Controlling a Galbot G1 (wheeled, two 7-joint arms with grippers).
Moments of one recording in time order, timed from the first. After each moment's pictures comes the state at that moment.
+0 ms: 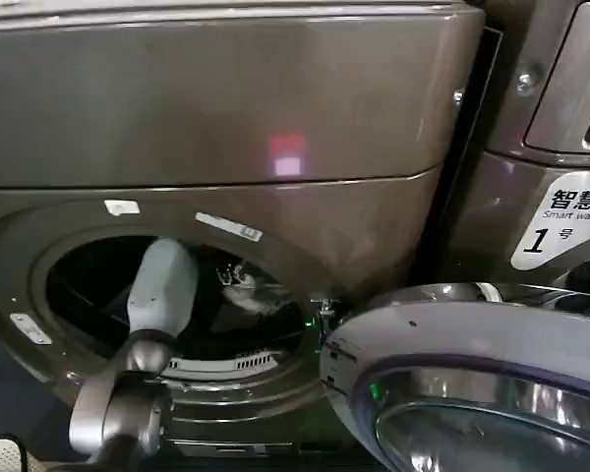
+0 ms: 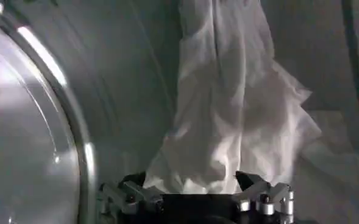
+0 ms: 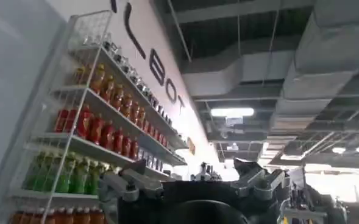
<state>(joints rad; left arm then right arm) 0.13 -1.44 -0.49 -0.77 1.27 -0.22 1.23 -1.62 1.06 2.21 1.63 0.53 -0.05 -0.11</state>
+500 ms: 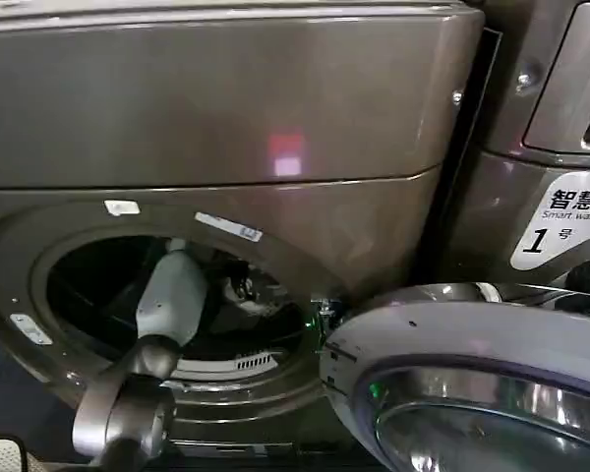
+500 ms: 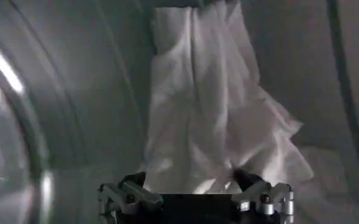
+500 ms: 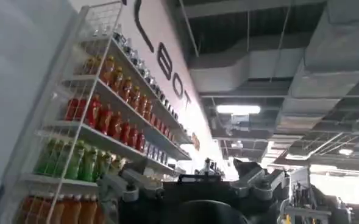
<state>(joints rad) 0.15 -1.45 -0.45 -0.66 1.16 -0.22 1.18 -1.61 1.09 2.16 1.64 0.49 -0.02 -0.11</state>
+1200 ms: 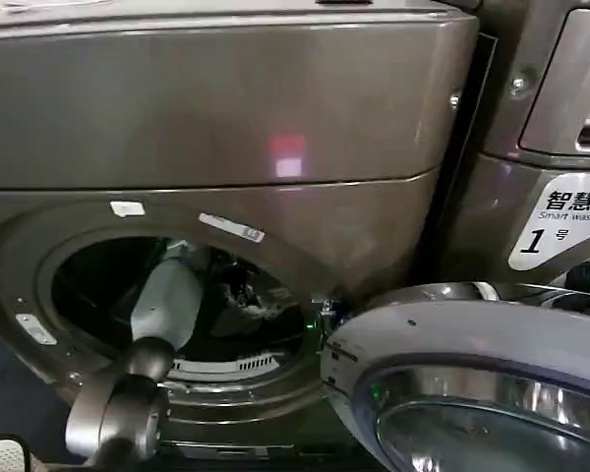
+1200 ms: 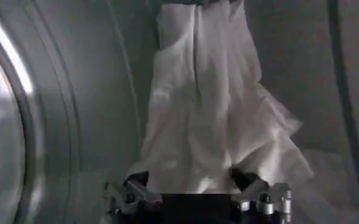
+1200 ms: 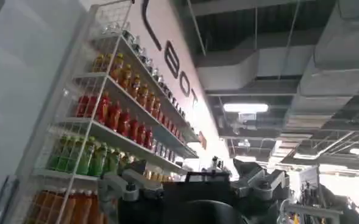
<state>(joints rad) 0.17 -1.43 -0.44 -0.57 1.07 -0.21 1.15 -1.60 1.10 2.13 1.64 0.47 0.00 -0.12</state>
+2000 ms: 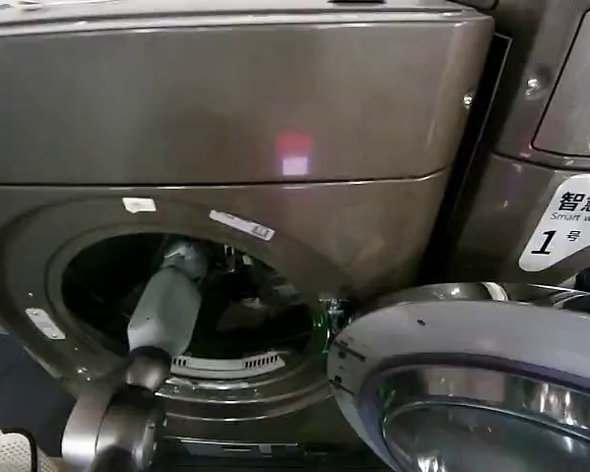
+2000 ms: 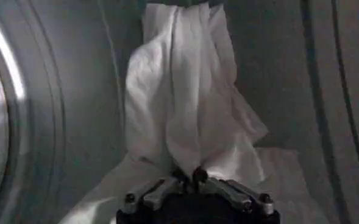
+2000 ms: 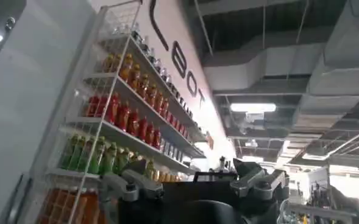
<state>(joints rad) 0.21 -1.42 -0.43 -0.60 1.00 -0.21 1.17 -1.60 1.11 2.11 1.65 0.47 0.00 -0.12</state>
